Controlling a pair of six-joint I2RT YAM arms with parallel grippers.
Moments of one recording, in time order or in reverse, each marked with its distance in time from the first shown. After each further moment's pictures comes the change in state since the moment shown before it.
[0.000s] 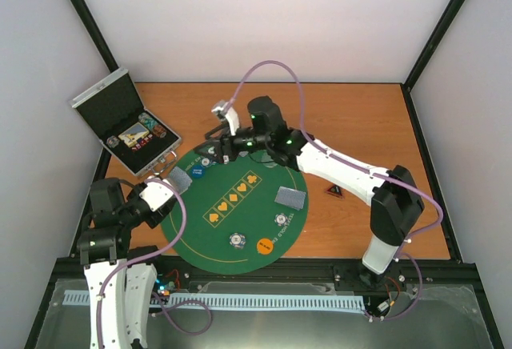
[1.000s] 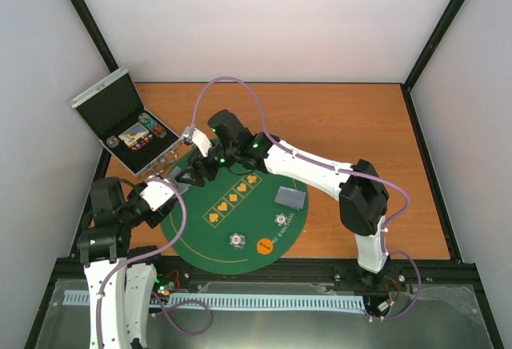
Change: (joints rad) left arm 0.000 0.013 0.000 -0.001 0.005 0.007; right arm 0.170 0.233 0.294 -0.340 -0.013 -0.257
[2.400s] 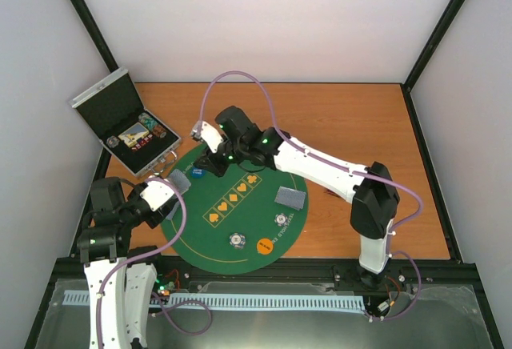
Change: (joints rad) left arm 0.000 0.003 0.000 -0.007 0.001 0.000; right arm -0.012 -0.066 0.019 -0.157 0.167 -0.051
